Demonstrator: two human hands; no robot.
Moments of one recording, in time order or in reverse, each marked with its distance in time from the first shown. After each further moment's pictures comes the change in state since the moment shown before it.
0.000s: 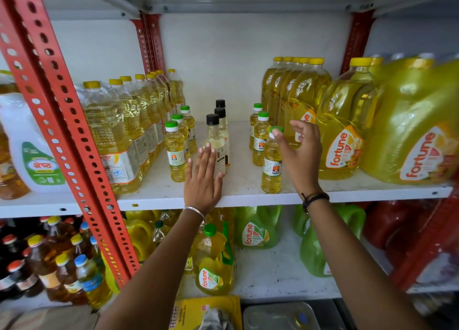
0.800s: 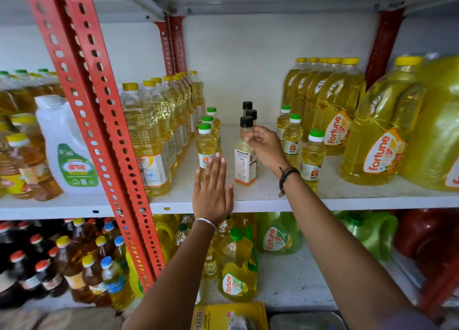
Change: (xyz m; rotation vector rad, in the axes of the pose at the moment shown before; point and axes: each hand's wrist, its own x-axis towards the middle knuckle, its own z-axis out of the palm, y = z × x) left_hand -0.021 -0.046 -0.018 0.121 -0.013 -0.050; right_hand 0.006 -0.012 0.142 0.160 -0.514 0.300
